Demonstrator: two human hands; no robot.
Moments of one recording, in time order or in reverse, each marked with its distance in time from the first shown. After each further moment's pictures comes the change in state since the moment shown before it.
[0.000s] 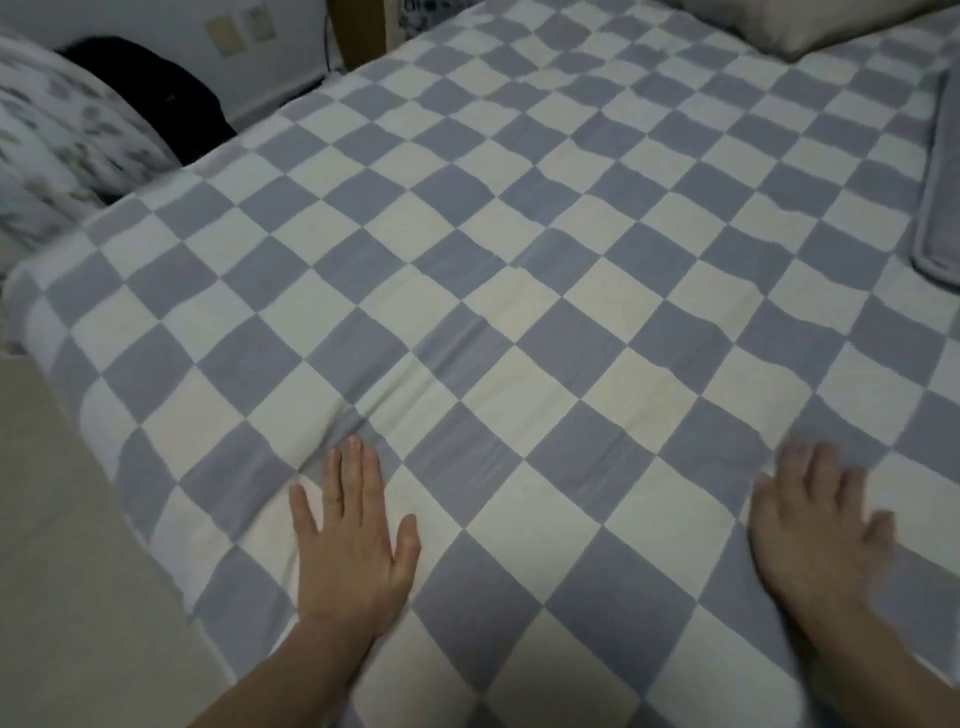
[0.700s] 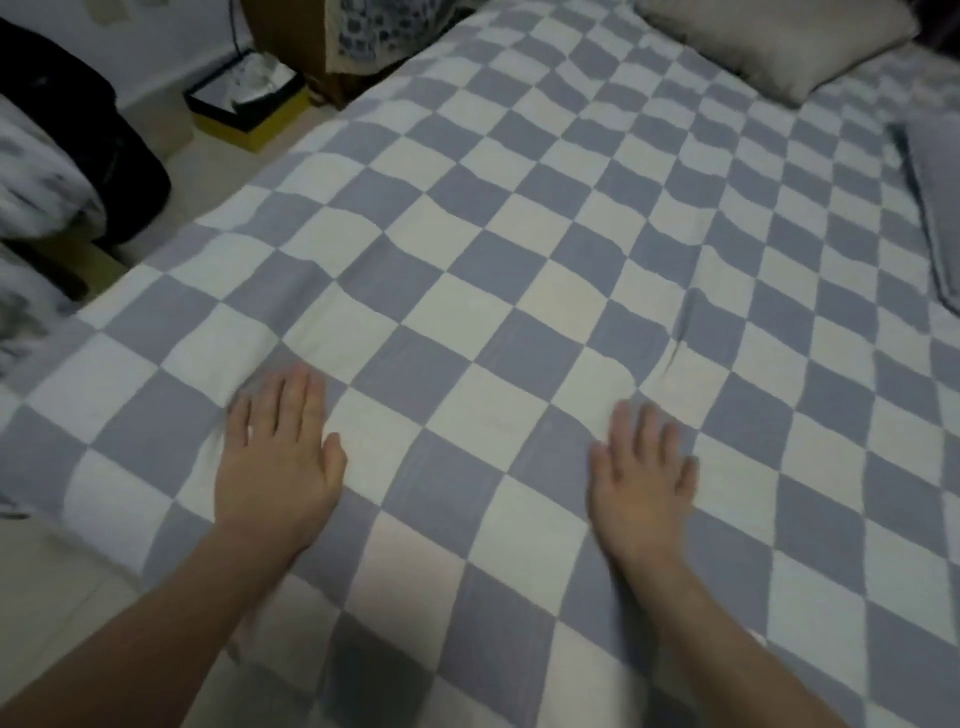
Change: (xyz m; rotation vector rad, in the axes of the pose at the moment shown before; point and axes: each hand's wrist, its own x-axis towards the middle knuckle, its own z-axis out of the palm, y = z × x) left_hand 0.248 -0.251 -0.046 0.031 -0.003 0.270; right_hand -0.058 -0.368 0.008 0.136 0.064 0.082
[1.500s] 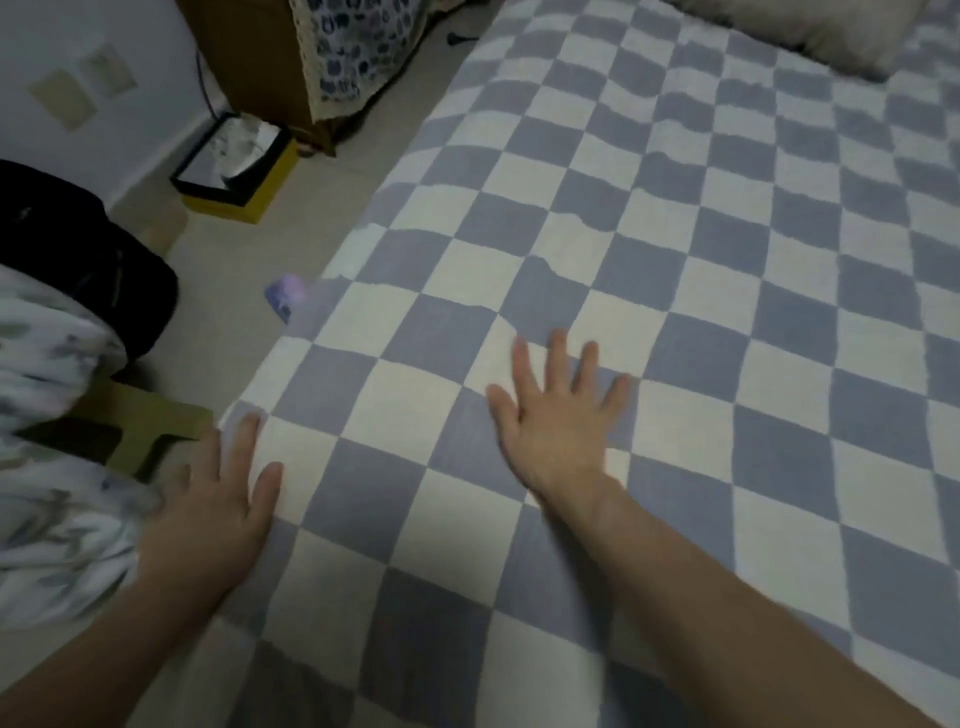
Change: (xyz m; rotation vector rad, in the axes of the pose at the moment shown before) left_hand 0.188 -0.165 0.001 -0.097 -0.294 0.054; right_hand 0.147 -0.246 0.023 -0.069 -0.074 -0.164
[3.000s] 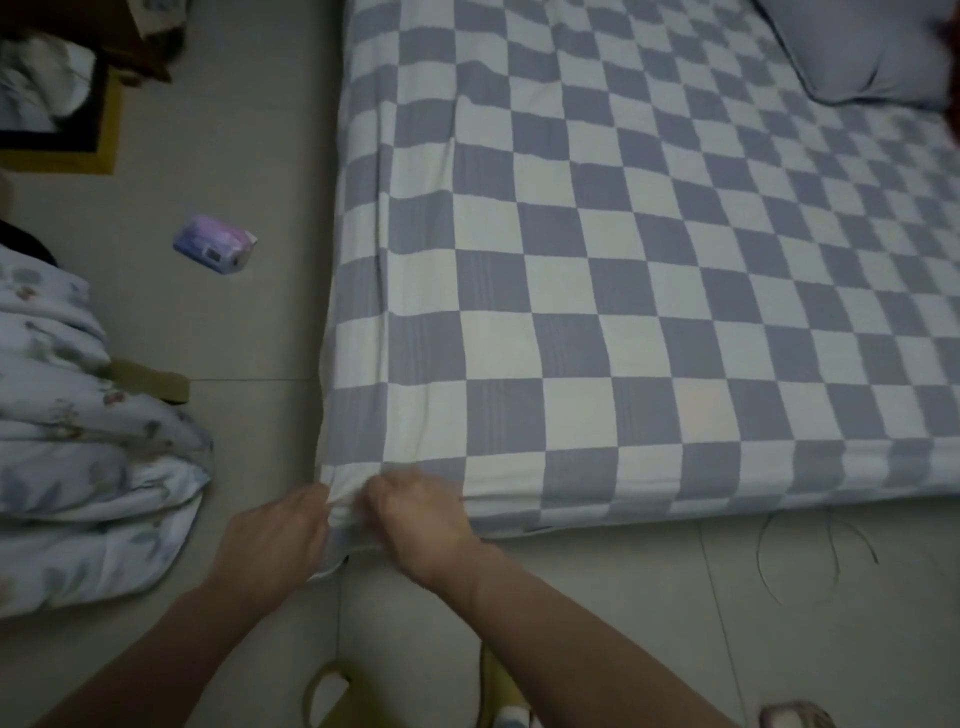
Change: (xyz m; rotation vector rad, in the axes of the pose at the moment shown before) left_hand -0.100 -0.218 0.021 -0.124 0.102 0.825; right_hand -0.257 -0.305 0.070 0.157 -0.054 -0.197
